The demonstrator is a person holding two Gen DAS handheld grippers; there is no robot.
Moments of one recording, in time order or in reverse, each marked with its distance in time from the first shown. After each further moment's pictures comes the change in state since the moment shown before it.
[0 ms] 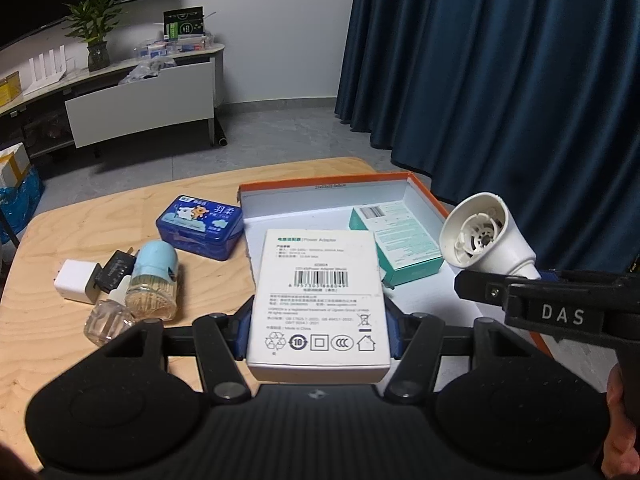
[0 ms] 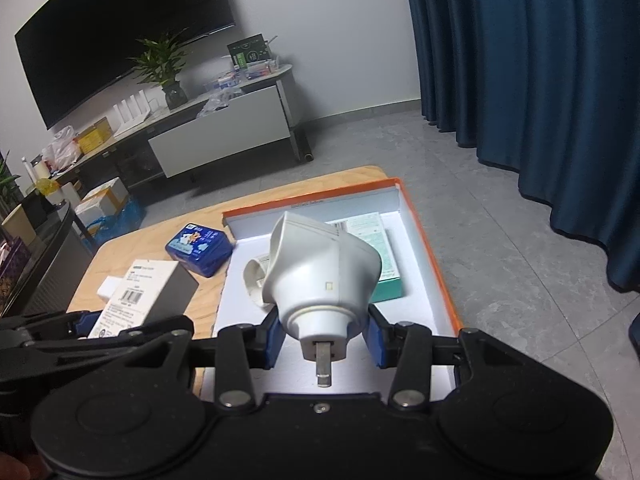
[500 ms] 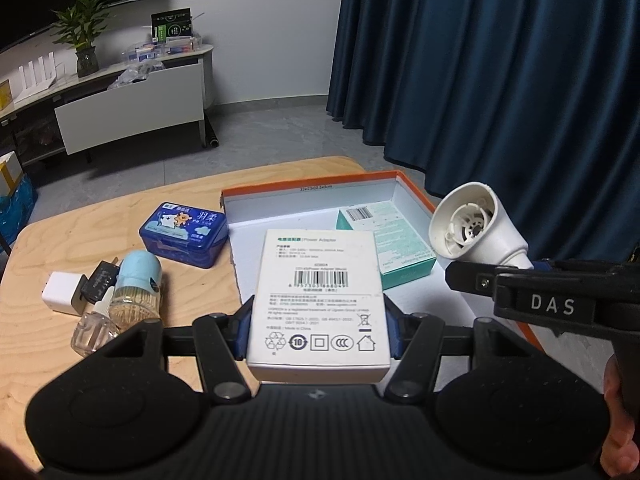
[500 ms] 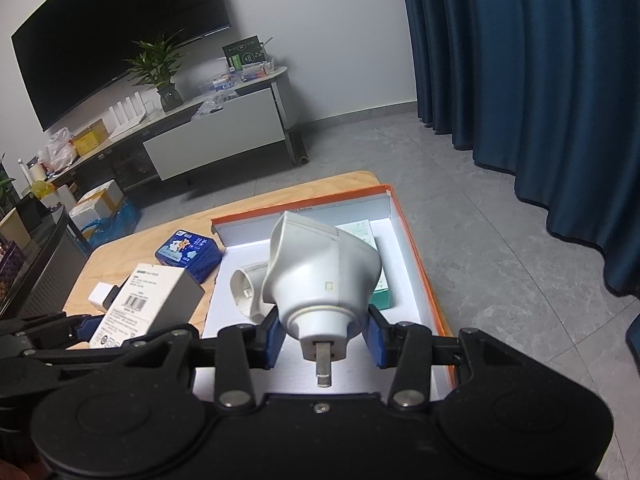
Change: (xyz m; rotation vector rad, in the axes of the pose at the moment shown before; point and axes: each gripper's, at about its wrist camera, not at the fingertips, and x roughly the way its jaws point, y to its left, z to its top) left arm 0.008 -0.010 0.005 0.026 0.006 -0.008; right arm 0.005 -0.006 0.006 -0.001 -0.006 -0.006
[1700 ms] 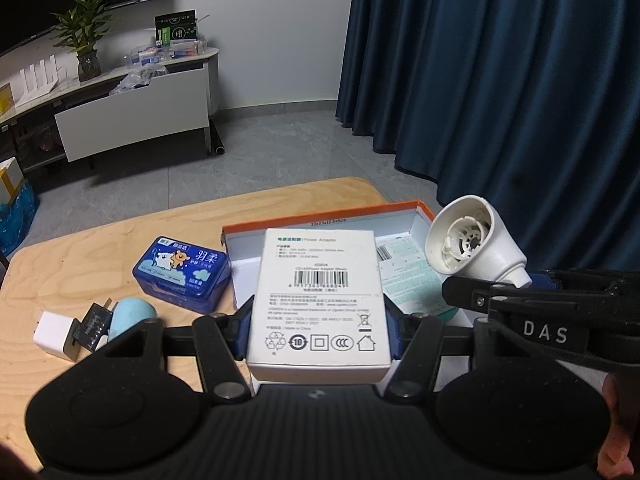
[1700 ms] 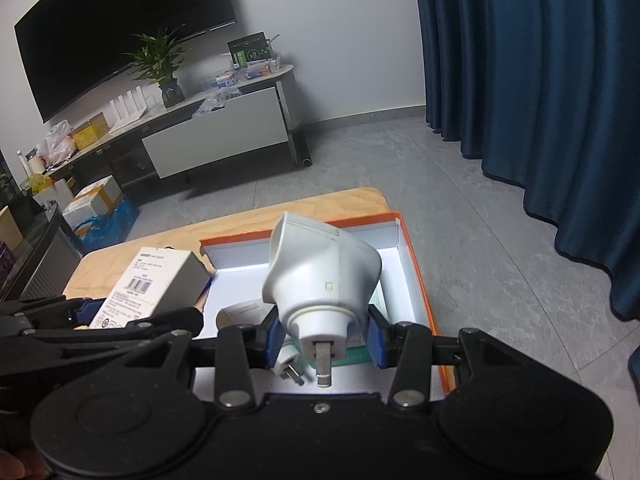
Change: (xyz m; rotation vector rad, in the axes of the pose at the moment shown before) left arm 0.030 0.006 0.037 -0.014 -0.004 0.023; right arm 0.033 0.000 0.030 -0.034 0.009 0.000
